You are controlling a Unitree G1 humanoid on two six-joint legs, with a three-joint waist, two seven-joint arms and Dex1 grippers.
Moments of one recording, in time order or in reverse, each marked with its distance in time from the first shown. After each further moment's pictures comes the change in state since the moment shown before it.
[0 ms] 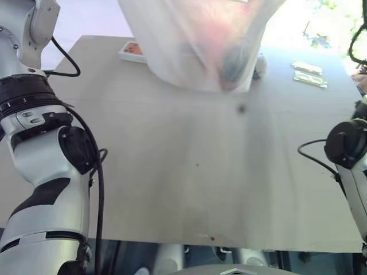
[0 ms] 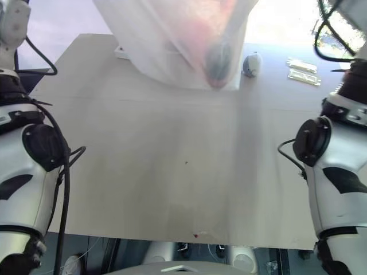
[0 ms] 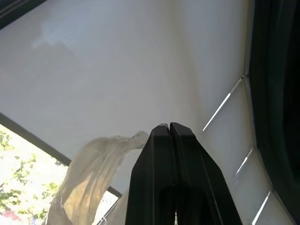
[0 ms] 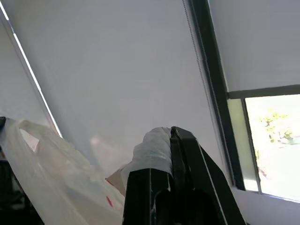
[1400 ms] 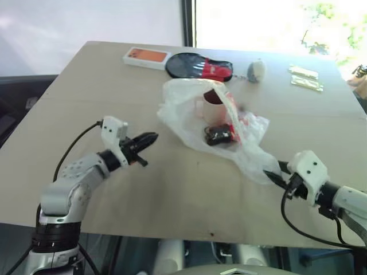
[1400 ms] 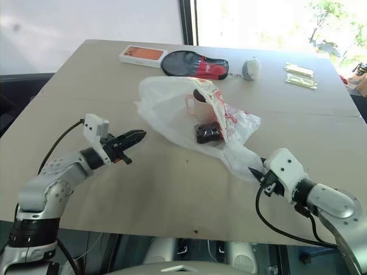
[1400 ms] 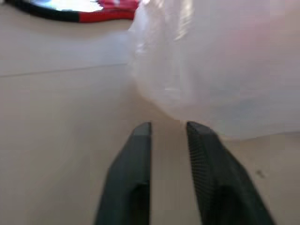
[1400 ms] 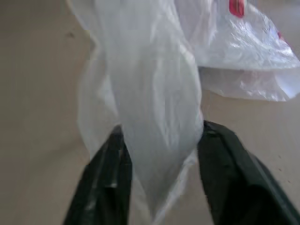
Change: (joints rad) left arm 1.281 0.007 -0.231 -0.877 0.732 -0.227 -0.394; right arm 1.730 -0.213 0.143 -1.001 -0.124 -0.433 0.325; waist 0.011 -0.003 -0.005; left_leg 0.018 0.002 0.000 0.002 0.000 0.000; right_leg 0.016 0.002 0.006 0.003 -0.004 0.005
